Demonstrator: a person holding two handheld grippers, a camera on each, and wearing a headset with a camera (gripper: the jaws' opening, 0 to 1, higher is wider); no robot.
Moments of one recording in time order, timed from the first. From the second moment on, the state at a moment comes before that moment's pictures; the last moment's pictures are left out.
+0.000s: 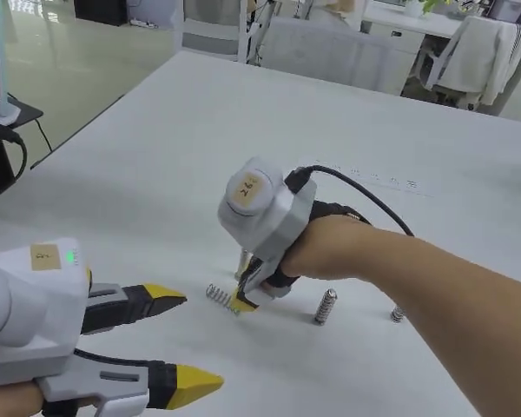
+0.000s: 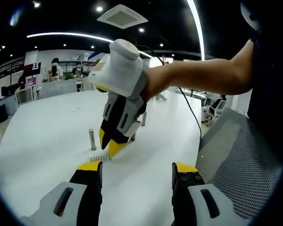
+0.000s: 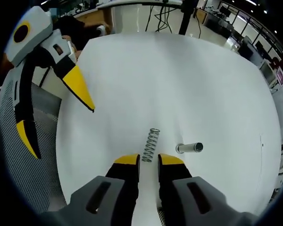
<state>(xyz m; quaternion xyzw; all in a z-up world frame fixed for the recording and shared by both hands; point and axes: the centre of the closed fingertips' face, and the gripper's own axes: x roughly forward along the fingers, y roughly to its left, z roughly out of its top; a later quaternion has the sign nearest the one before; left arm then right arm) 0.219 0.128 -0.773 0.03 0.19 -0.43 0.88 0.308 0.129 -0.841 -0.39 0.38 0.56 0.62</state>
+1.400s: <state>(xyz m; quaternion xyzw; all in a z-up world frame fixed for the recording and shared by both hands) 0.218 0.126 -0.775 0.03 0.19 -0.43 0.88 0.288 0.117 -0.848 -0.38 0.39 0.55 0.63</state>
